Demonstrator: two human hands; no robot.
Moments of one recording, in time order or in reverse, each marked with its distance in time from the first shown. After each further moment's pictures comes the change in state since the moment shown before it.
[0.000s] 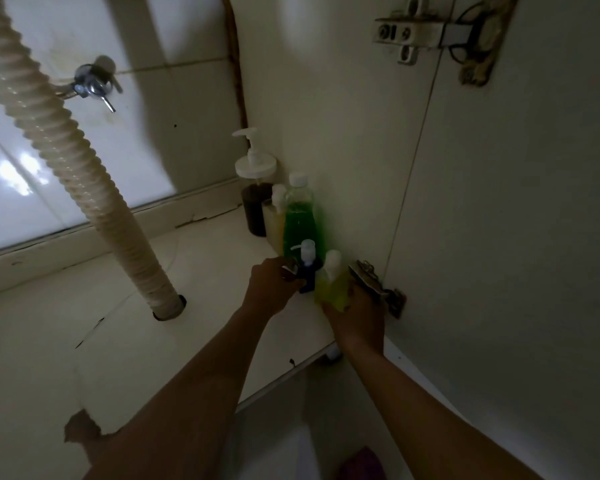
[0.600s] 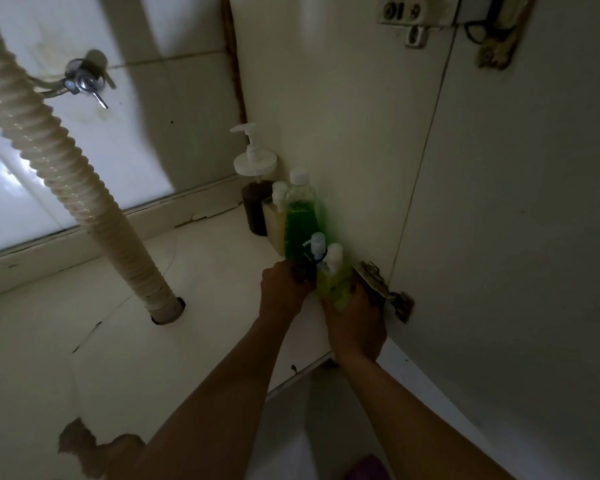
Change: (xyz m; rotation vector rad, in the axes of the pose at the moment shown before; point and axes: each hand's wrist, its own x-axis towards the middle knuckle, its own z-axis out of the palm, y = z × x) left_hand 0.003 0.005 0.031 -0.045 0.137 -0.011; right_hand 0.013 0.020 0.031 -0.077 0.152 -0.071
